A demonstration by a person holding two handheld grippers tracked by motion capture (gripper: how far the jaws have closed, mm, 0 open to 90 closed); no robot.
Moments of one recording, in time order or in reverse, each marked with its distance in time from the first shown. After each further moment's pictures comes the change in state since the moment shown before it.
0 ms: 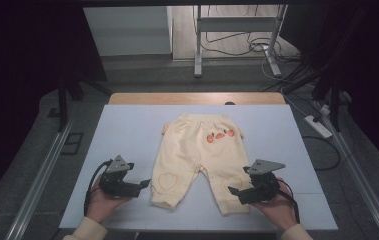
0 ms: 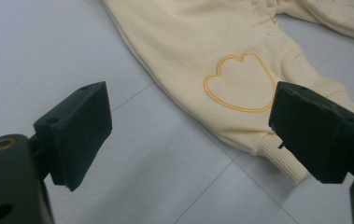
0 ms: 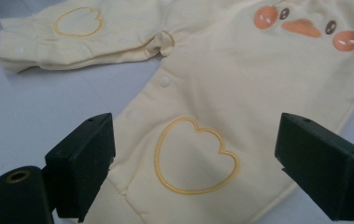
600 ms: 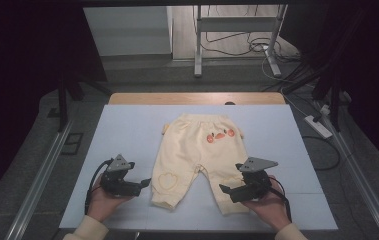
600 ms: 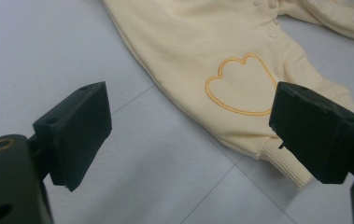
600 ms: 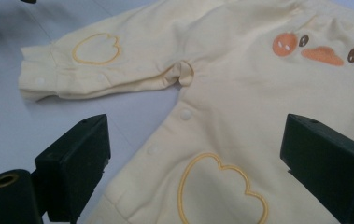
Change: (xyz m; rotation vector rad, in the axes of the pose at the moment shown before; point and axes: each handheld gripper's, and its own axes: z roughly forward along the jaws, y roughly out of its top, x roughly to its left) left arm 0.002 0.002 0.003 -0.001 -0.004 -0.005; right arm 0.012 0.016 0.010 -0.048 0.022 0.009
